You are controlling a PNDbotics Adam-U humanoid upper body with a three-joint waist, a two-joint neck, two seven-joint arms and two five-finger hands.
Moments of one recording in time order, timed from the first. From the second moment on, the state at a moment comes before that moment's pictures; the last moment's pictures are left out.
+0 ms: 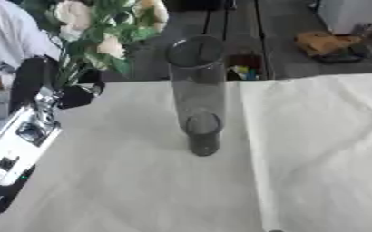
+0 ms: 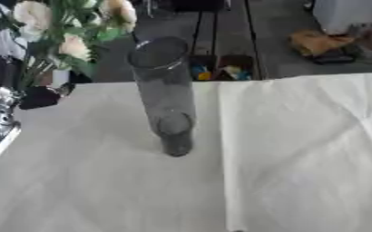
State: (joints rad) left arm -0.79 0.66 -0.18 -1.55 -0.31 0.74 0.35; right arm -0.37 -0.35 -0.10 -1.98 0.38 -0.42 -0.58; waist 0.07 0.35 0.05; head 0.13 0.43
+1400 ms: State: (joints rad) left arm -1.00 0.57 -0.11 -1.64 -0.11 0.50 0.59; right arm -0.36 -0.35 -0.10 -1.98 0.37 -0.42 -0.57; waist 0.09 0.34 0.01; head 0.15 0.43
